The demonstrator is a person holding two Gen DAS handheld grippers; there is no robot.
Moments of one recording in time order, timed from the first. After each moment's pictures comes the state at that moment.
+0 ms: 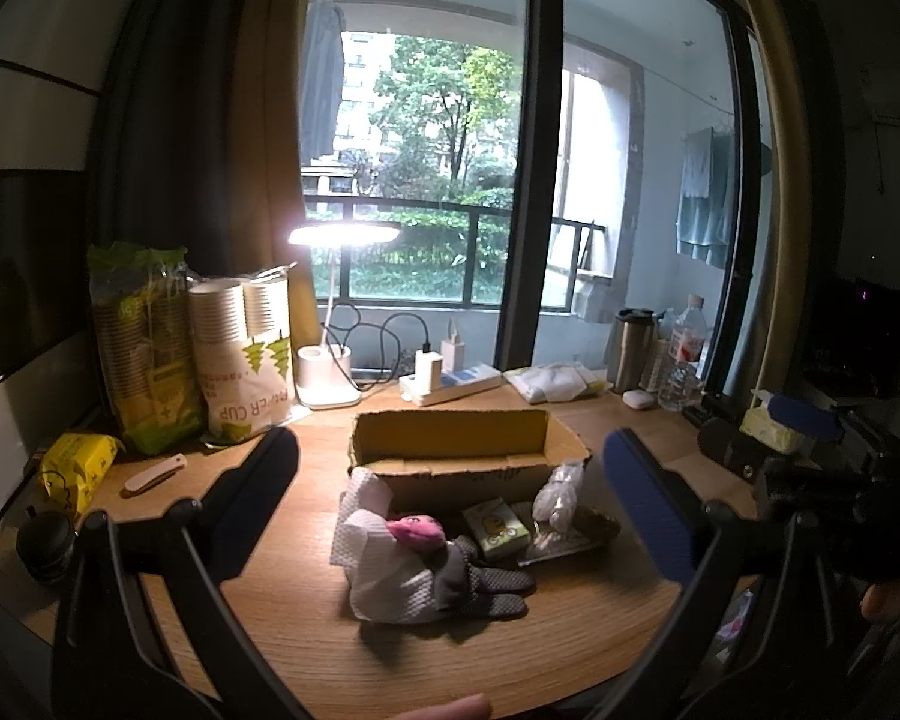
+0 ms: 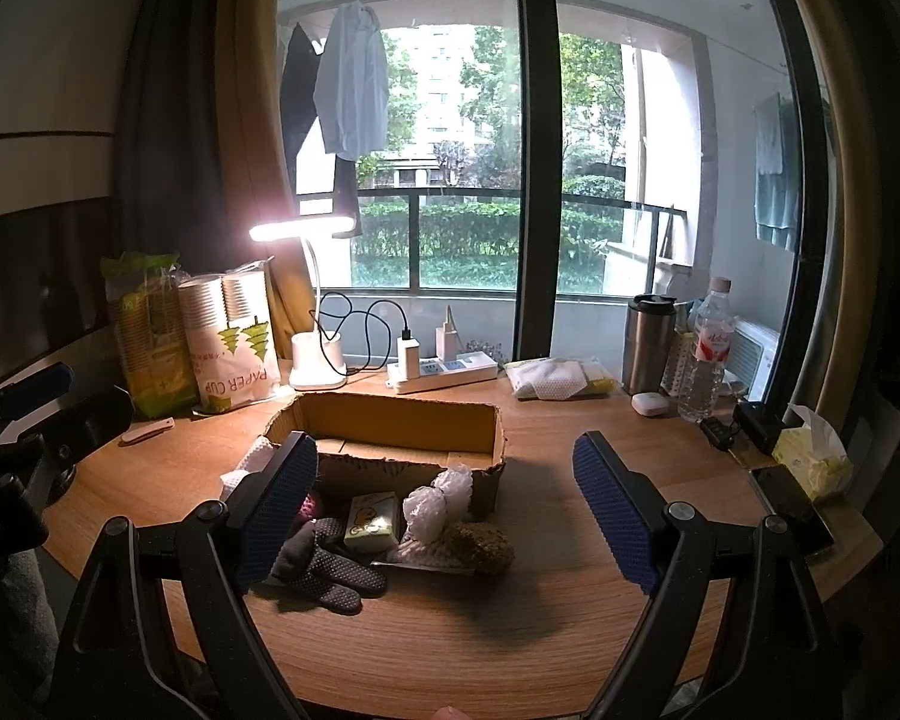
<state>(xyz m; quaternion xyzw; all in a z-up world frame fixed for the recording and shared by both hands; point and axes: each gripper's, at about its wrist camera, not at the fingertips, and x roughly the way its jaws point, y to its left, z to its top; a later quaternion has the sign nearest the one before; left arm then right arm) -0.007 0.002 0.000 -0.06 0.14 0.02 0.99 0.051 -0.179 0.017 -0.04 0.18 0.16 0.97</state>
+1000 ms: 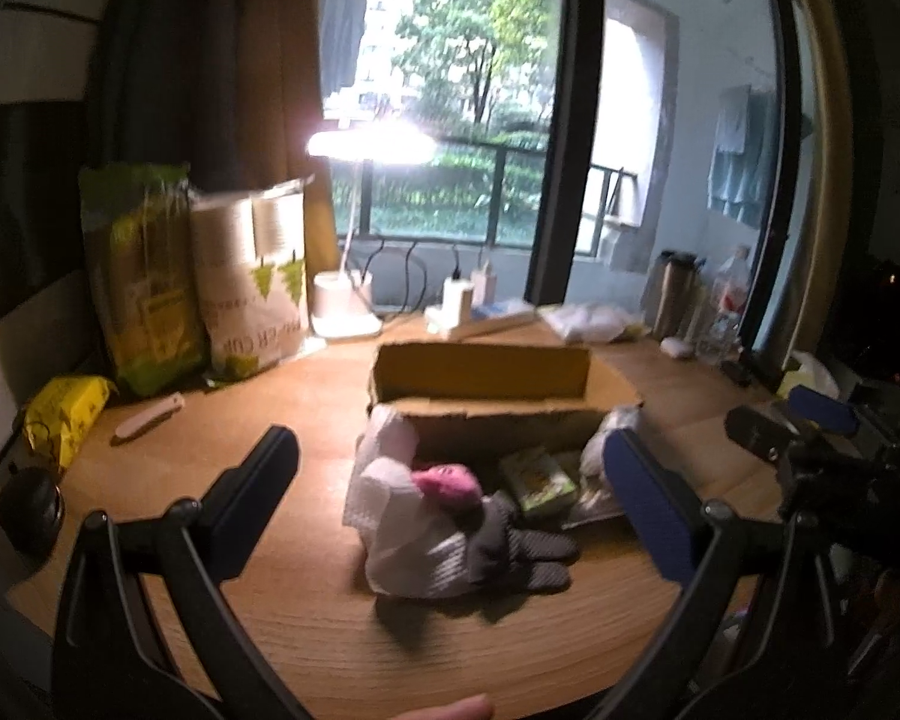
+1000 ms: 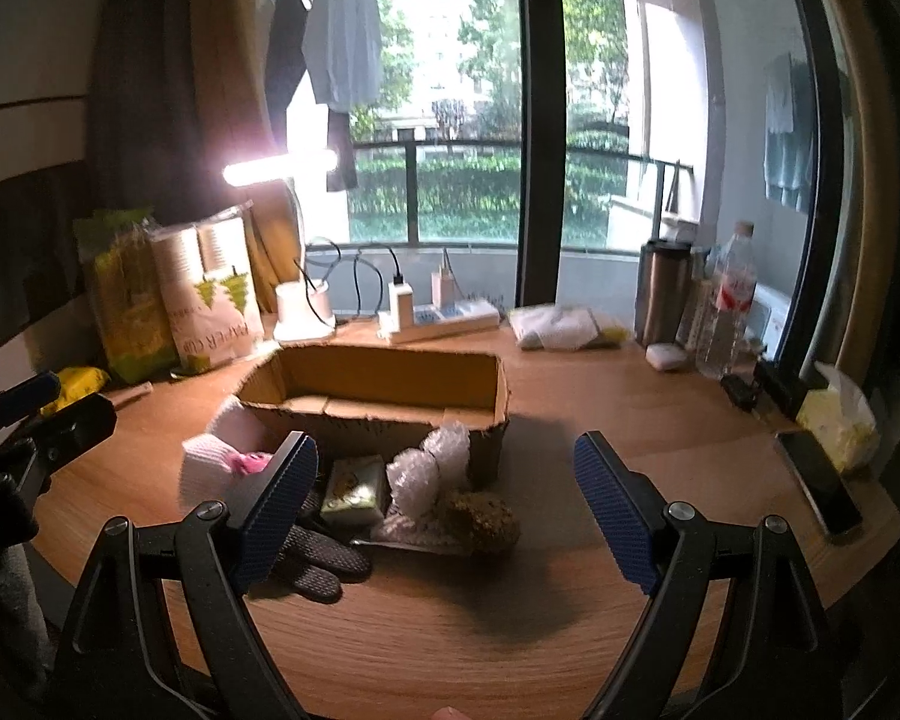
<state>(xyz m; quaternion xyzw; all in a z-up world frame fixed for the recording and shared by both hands) 0.044 0.022 -0.048 -0.07 0.22 0.05 0.97 0.101 -0.173 -0.027 -0.05 0.25 0.16 0.95</state>
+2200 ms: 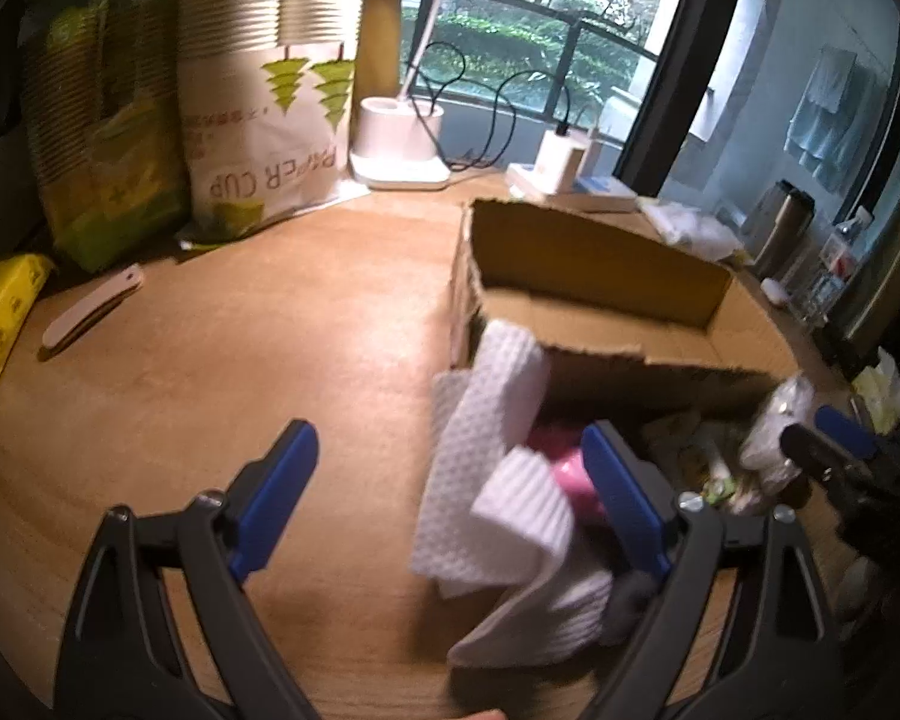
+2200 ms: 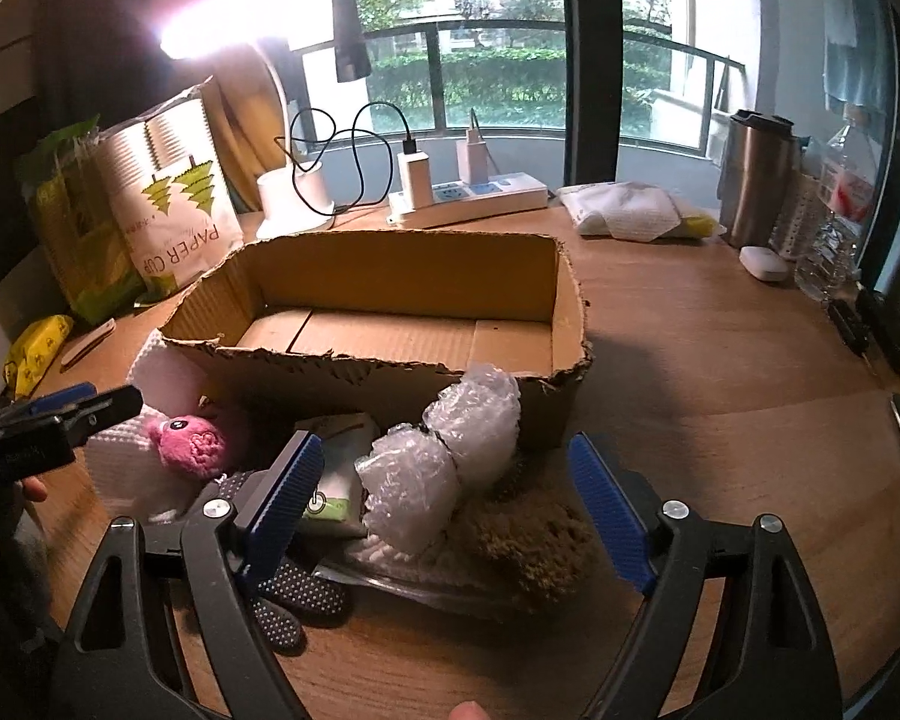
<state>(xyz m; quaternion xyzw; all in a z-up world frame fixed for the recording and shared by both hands) 0.165 0.096 -0.135 -0.15 0.38 0.07 0.91 0.214 -0.140 -0.103 -0.05 0.38 0.20 0.90</state>
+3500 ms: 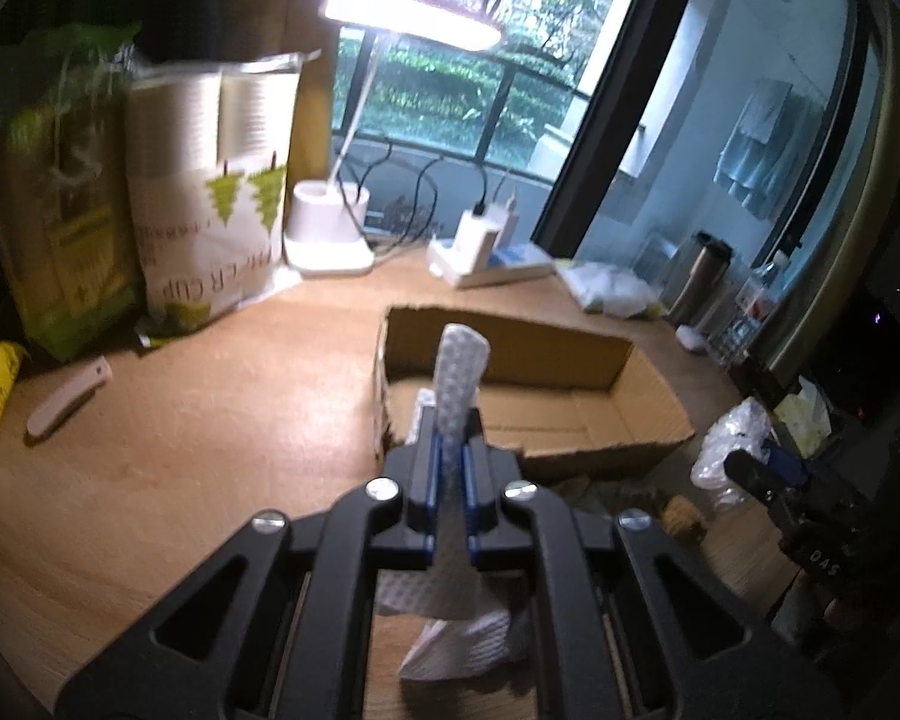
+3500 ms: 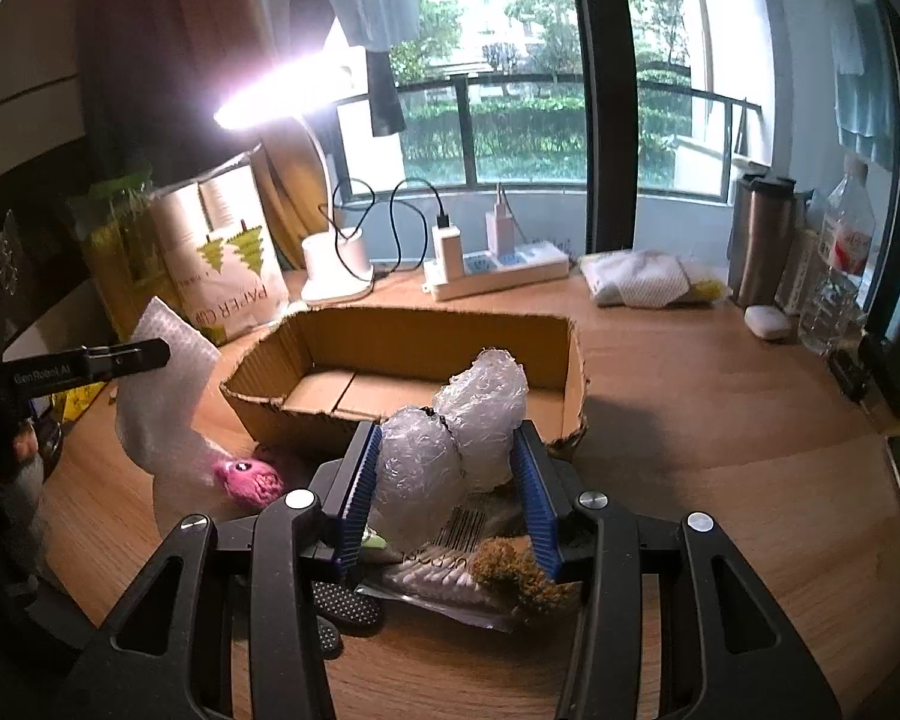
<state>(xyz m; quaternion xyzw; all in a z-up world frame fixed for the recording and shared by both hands) 0.162 0.100 -0.065 -0.16 0.32 -0.01 0.93 0.194 -0.152 -0.060 -0.03 0.31 0.24 0.92</state>
